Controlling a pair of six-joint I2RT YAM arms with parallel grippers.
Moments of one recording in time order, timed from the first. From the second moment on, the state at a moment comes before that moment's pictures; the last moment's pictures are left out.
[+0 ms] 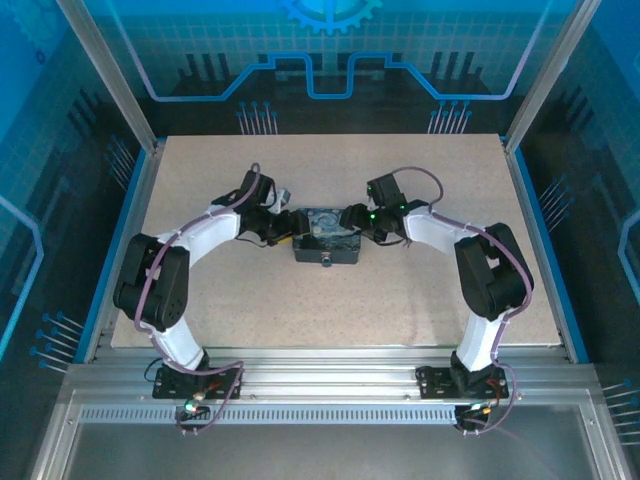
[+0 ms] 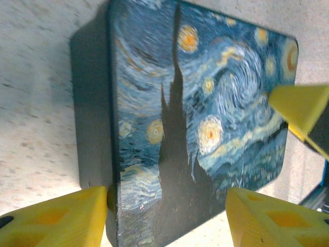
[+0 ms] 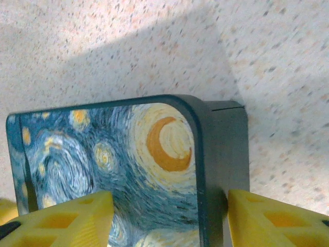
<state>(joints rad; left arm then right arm) -0.31 1.73 1.15 -0.45 0.52 -0.57 0.43 1.82 1.19 -0.30 -0.26 0.76</state>
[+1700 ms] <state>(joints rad) -0.42 1.41 0.99 -0.41 0.38 -0.64 0.21 1.77 1.32 -0.75 0.03 0.57</state>
